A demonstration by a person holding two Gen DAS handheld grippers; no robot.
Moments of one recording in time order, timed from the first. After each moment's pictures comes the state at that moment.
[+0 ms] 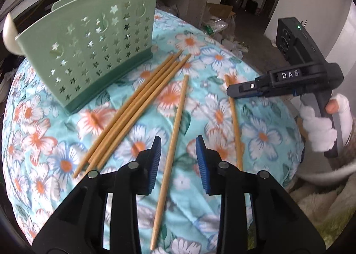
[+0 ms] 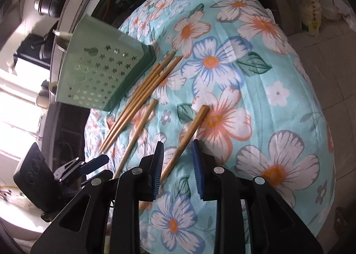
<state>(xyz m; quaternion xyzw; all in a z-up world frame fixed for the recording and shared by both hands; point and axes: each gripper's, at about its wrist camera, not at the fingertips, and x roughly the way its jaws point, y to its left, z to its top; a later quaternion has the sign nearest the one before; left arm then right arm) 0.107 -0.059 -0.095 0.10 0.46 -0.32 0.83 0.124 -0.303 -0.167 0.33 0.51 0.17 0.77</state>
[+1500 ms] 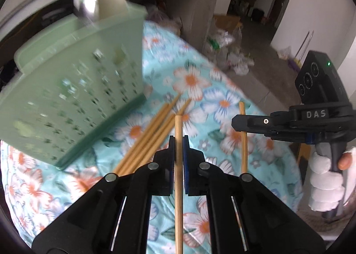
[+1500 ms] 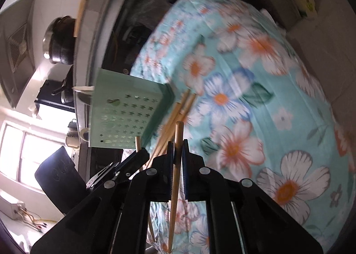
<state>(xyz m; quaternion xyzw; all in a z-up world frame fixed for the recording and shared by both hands) 0.167 -0.119 -0.070 0.08 0.44 -0.30 0.85 0.132 -0.326 -0.149 0.45 0.43 0.17 0.76</state>
